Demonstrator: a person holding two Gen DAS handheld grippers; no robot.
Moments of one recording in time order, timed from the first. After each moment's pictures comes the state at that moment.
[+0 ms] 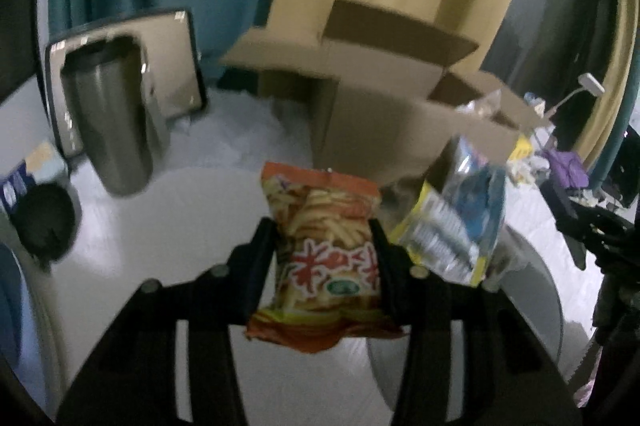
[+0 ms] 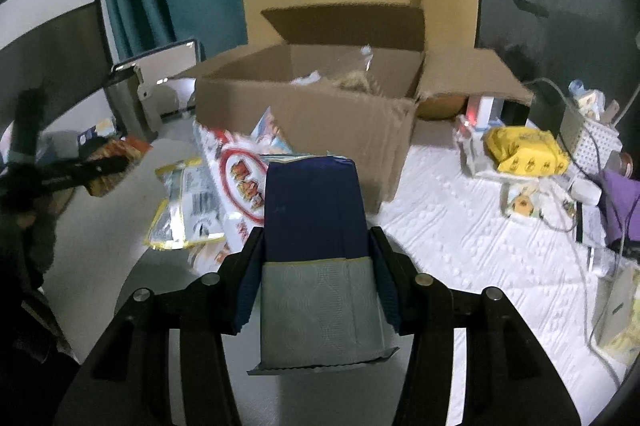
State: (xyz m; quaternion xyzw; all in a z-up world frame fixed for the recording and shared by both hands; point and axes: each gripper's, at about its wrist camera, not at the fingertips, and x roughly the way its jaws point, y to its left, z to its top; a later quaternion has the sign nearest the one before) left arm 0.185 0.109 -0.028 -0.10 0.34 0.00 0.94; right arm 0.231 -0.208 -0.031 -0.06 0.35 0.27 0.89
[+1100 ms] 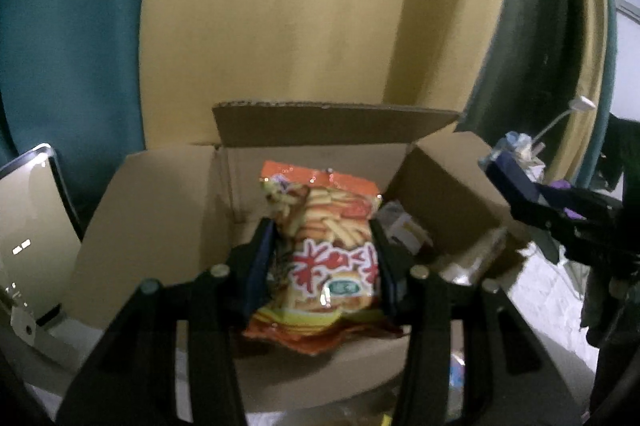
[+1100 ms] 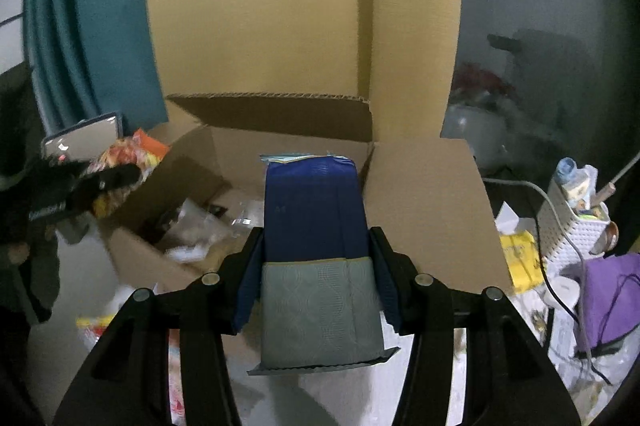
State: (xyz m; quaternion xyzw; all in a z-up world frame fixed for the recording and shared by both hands) left arm 0.382 0.066 0.025 -0.05 0.29 -0.08 0.95; right arm 0.391 -0.194 0.018 -0.05 0.31 0.20 0.93
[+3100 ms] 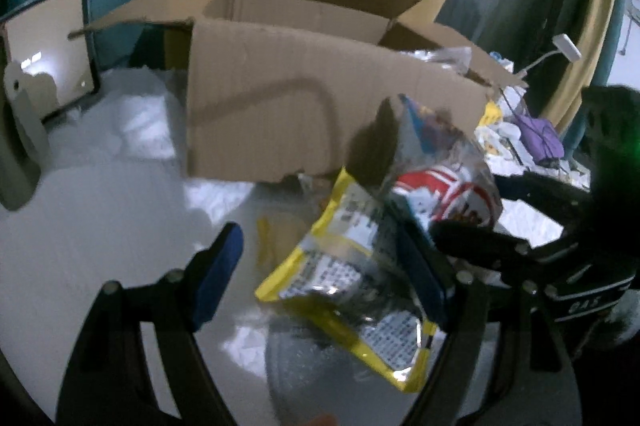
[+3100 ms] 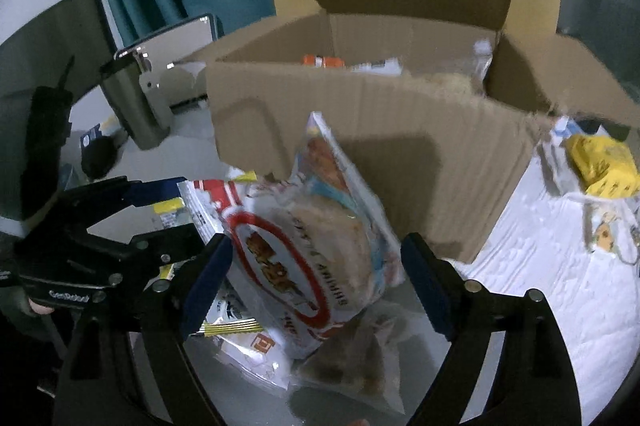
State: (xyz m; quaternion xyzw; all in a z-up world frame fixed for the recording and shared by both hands) left arm 0.253 0.044 -0.074 -0.10 0.39 -0.09 0.91; right arm 0.293 -0.119 -0.065 -0.05 0.41 0.31 0.85
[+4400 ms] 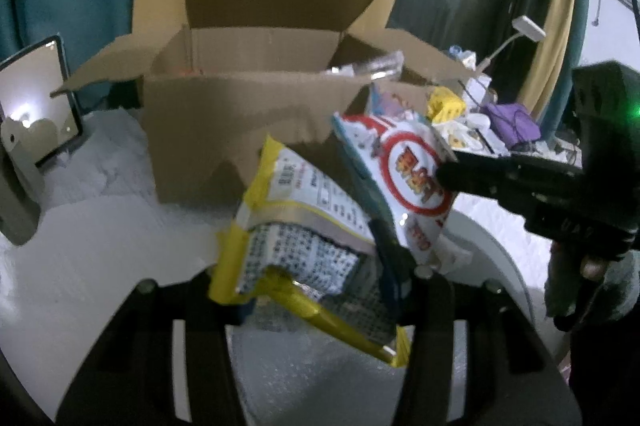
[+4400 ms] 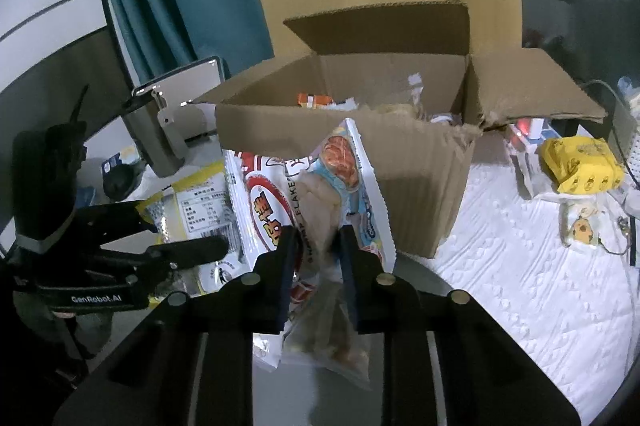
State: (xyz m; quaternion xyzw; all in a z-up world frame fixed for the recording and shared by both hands) left arm 0.234 0.016 -0.041 -0.05 0.36 -0.13 0.92; right arm 0.271 -0.170 -0.034 0.00 0.36 0.33 0.87
